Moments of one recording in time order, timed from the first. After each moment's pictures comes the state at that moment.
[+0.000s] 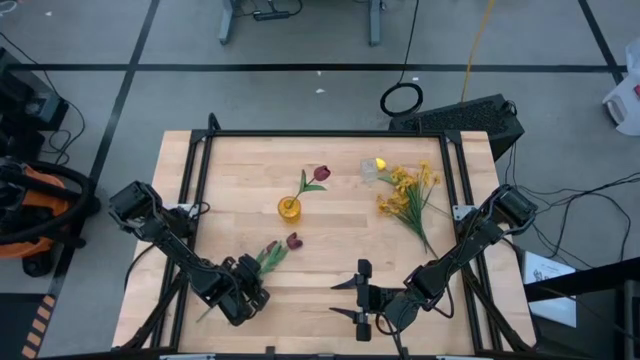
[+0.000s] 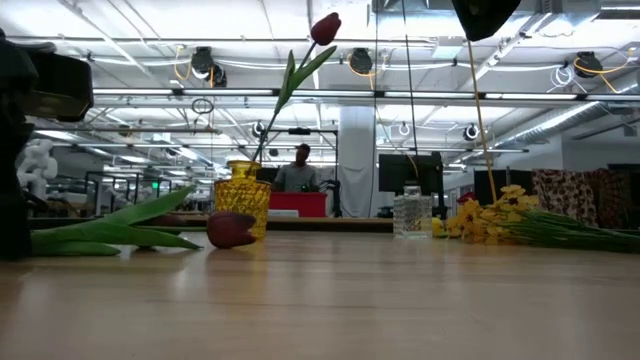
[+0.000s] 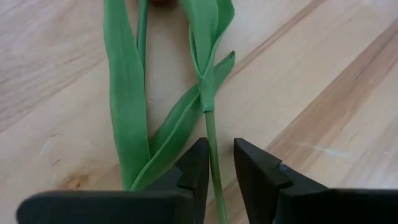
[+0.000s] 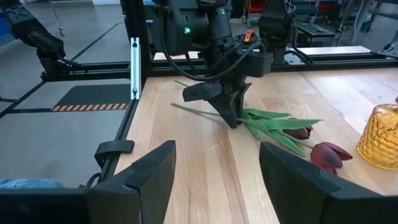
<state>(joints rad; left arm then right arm) -0.80 1.71 0.84 -0.53 -0.43 -1.67 0.70 1.77 1.01 0.41 0.71 0.33</state>
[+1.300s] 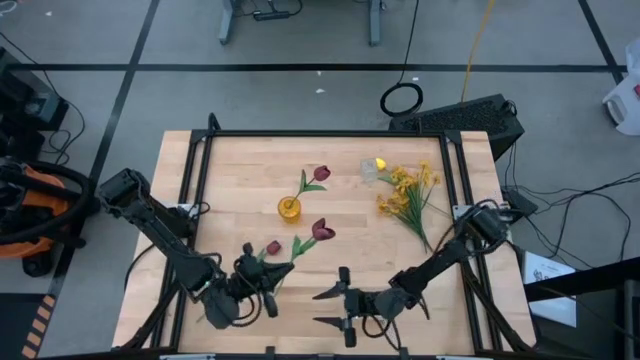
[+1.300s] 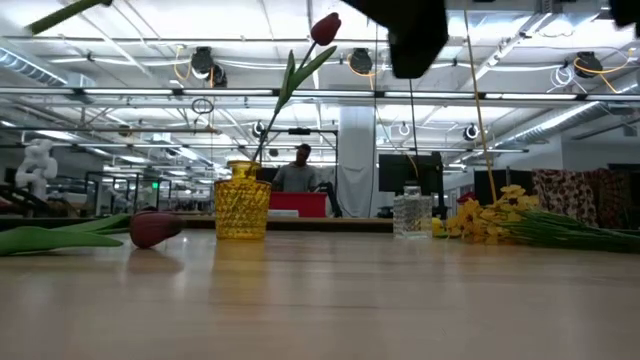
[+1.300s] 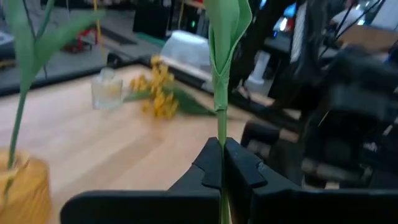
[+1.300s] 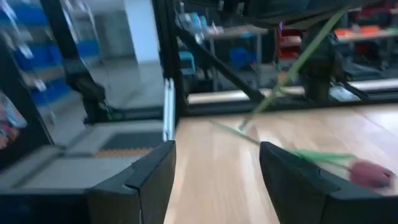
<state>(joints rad) -0.79 1.55 0.97 0.13 -1.16 -0.70 0.64 2.03 1.01 1.00 0.55 0.19</state>
